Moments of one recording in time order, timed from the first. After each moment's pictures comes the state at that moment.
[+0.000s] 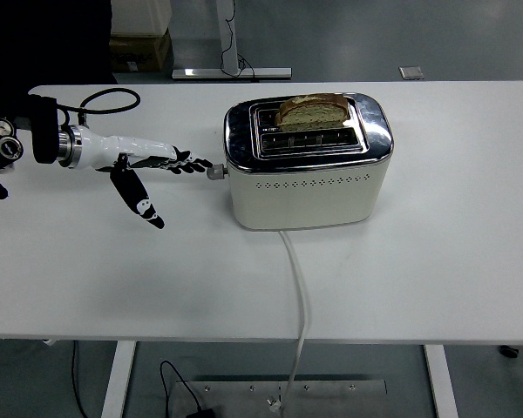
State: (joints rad) left arm -1.20 0.66 -0.16 -1.13 1.02 -0.58 -0.12; right arm 0.02 0.00 0.43 0.09 -0.31 0.07 0.02
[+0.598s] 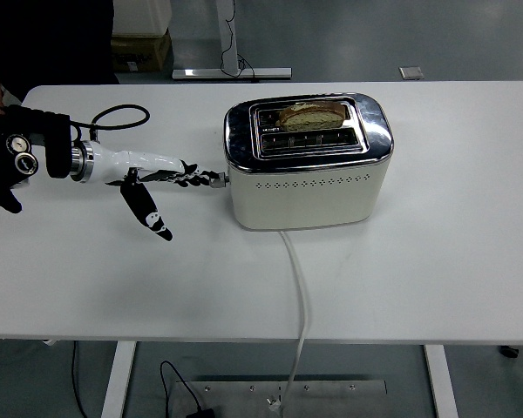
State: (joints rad) left arm -1.15 0.63 -0.16 -1.12 1.02 -0.56 -0.11; right arm 0.02 0.00 0.43 0.09 -0.31 0.07 0.02
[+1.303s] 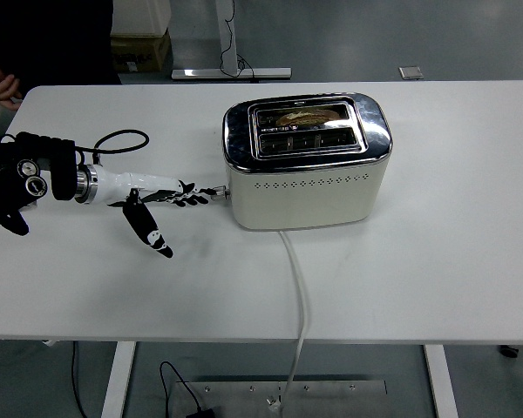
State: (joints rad) left arm -1.05 0.61 -0.16 -1.07 1.02 -0.54 -0.11; right arm 0.02 0.00 0.43 0.09 -0.31 0.07 0.02
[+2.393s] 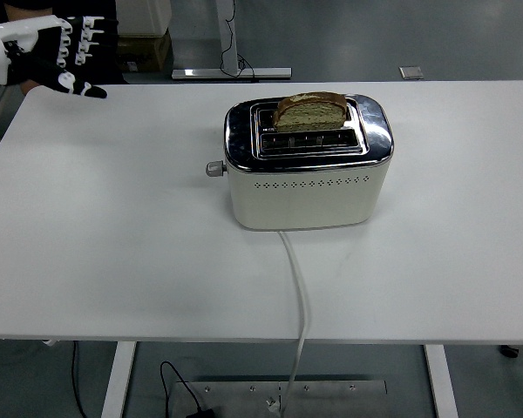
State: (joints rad) left arm -1.31 0.81 -0.20 -0.88 0.36 -0.53 -0.12; right arm 0.02 0.00 0.43 0.09 -0.31 0.07 0.02
